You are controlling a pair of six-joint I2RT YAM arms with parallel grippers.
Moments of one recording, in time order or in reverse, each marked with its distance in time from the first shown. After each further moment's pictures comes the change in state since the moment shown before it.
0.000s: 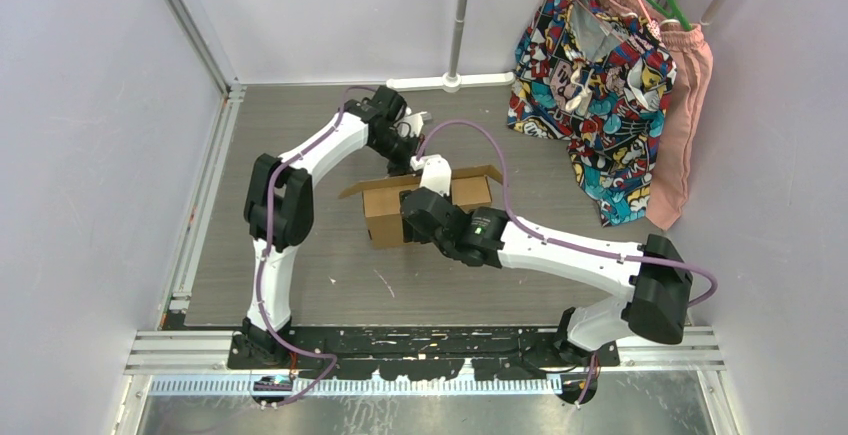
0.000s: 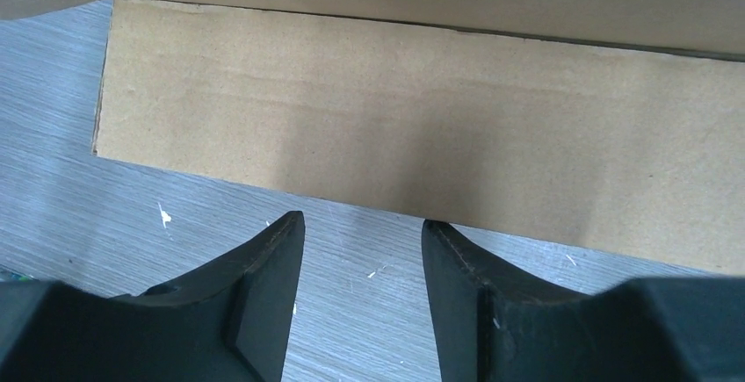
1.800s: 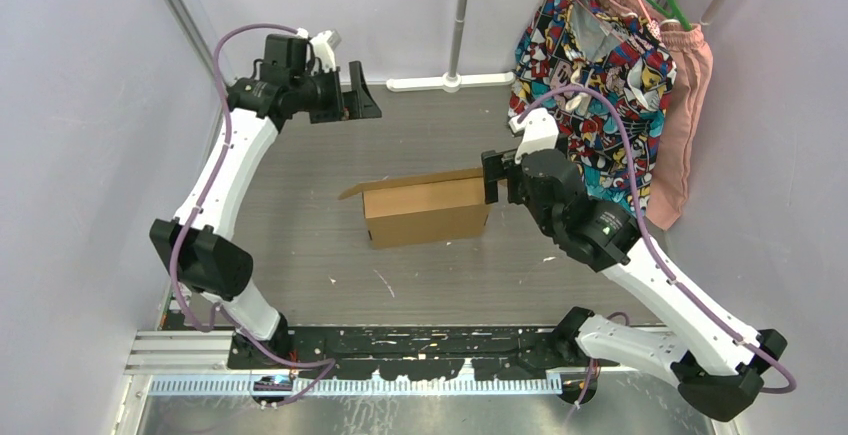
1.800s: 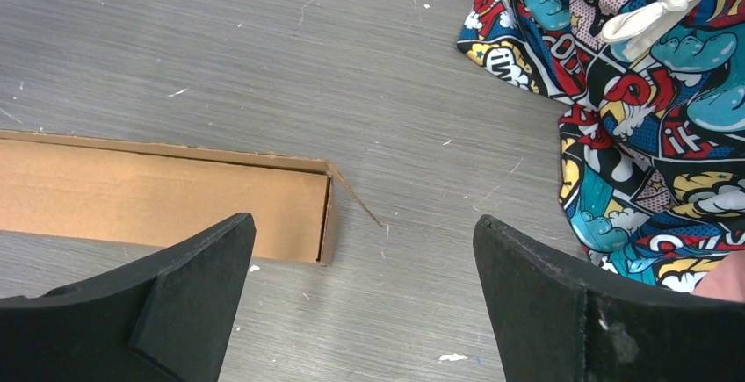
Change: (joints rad) left arm 0.226 -0.470 -0.017 0.075 -0.313 -0.072; right arm -0.336 -0.464 0.036 -0.187 -0.001 -0.495
